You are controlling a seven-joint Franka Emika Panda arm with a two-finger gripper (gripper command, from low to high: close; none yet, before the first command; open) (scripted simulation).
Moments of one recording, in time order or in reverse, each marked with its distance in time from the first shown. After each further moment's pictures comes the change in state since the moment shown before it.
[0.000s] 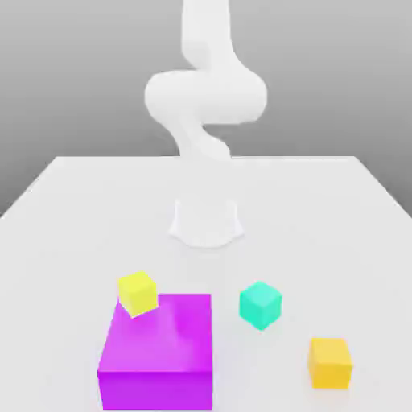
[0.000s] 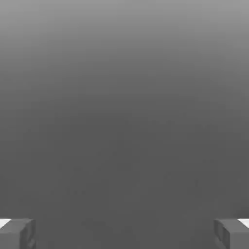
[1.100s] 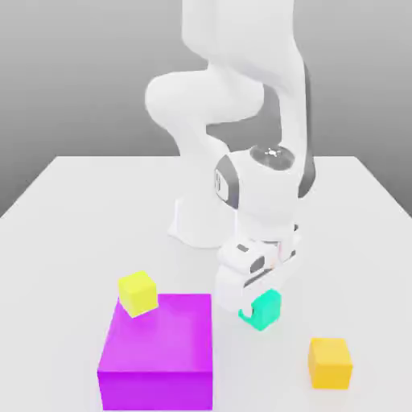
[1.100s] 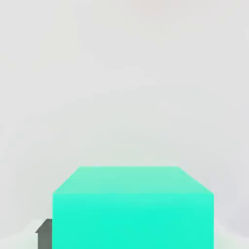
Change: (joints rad) arm 0.291 0.944 -0.001 -0.578 -0.023 0.795 -0.383
